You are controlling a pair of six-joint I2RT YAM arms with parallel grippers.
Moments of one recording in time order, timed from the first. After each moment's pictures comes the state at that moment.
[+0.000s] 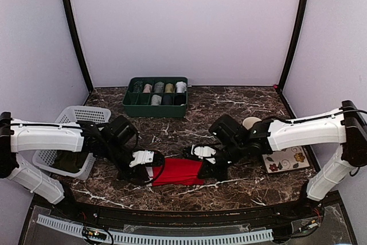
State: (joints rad) left arm -0.87 1.33 0.74 -0.57 0.43 0.62; right arm 1.08 1.54 0.94 -0.39 -0.36 -0.24
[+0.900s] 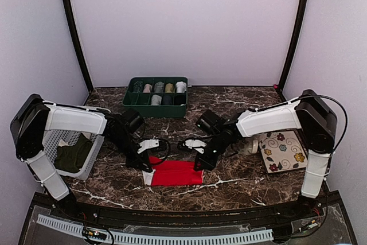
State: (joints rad) left arm -0.66 1.69 0.96 -0.62 0.54 0.60; right arm 0.91 1.91 1.20 -0.51 -0.40 -0.26
